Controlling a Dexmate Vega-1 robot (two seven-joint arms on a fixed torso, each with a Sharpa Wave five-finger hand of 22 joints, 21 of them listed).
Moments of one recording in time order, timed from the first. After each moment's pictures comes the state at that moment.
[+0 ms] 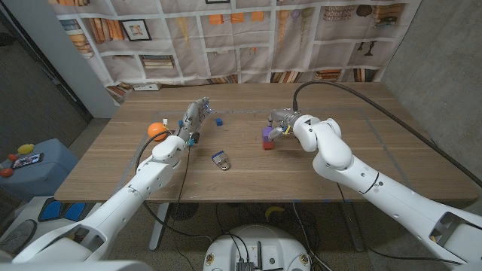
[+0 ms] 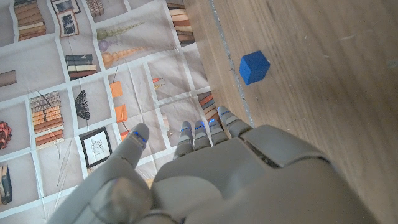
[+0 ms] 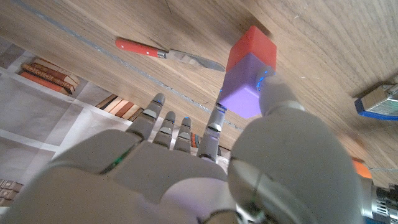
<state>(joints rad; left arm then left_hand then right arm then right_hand) 0.84 0.52 0.40 -1.38 -0.60 -0.19 0.06 0.07 0.09 0.70 0.01 0.20 0.10 0.03 0.18 0.17 0.03 -0.01 0.19 0.17 -0.02 -0.01 0.18 0.16 0.07 -0.02 0.19 0.17 -0.74 -0.63 -0.77 -2.08 -1.07 -0.60 0.67 0.90 -0.09 0.53 -0.17 0.19 0.63 -0.14 0.72 0.35 0.08 -0.01 0.24 0.20 0.00 0.05 0.29 0.26 0.24 0.06 0.20 0.16</state>
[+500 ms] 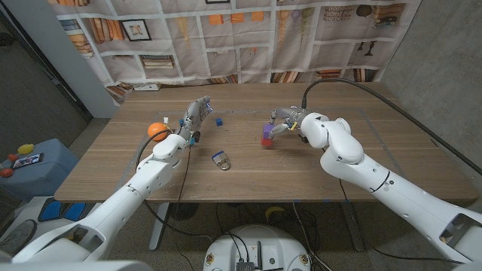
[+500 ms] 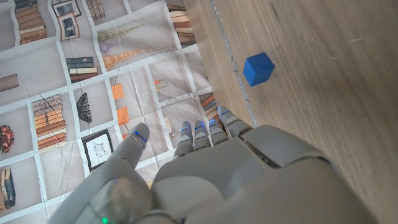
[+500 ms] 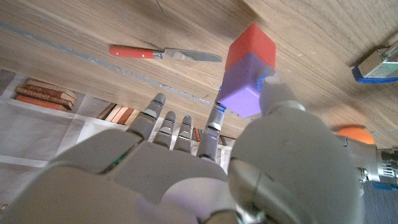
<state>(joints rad) 0.85 0.53 0.40 -1.43 -0.60 -0.17 0.08 0.07 0.09 0.71 0.00 0.20 0.10 0.03 0.18 0.17 0.03 -0.01 0.19 0.17 -0.02 -0.01 0.18 0.16 0.07 -0.02 0.19 0.17 -0.76 -0.68 -0.70 -2.11 -0.85 -0.62 0.56 0.90 -0.09 0.53 -0.17 0.19 0.65 -0.12 0.72 0.35 0.11 -0.02 0.24 0.20 0.00 0.05 0.29 0.27 0.24 0.05 0.20 0.16</state>
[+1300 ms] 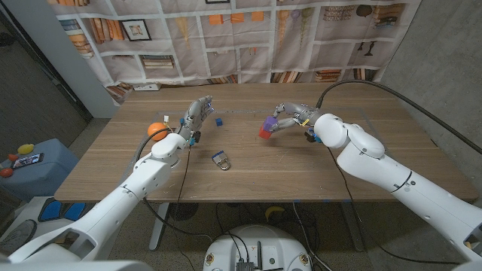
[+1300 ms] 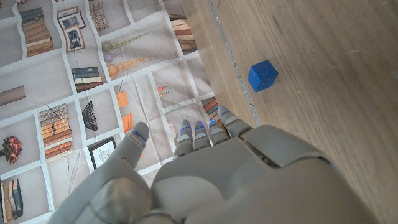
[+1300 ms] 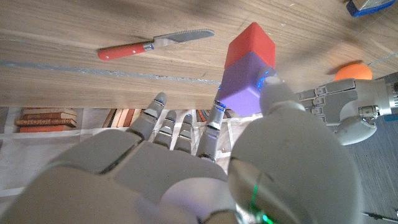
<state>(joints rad) 0.88 0.57 0.40 -1.52 -0.59 -0.11 0.10 0.07 0.09 0.71 -0.02 0.19 0.12 0.03 0.18 0.17 0.03 0.00 0.19 0.17 -0.02 -0.01 0.17 0.16 0.08 -0.01 0.19 0.17 -0.83 -0.77 -0.59 -2.14 -0.43 -0.58 0.25 0.90 -0.09 0.52 -0.17 0.20 0.66 -0.11 0.72 0.35 0.13 -0.03 0.24 0.20 0.01 0.04 0.30 0.27 0.26 0.04 0.20 0.16</state>
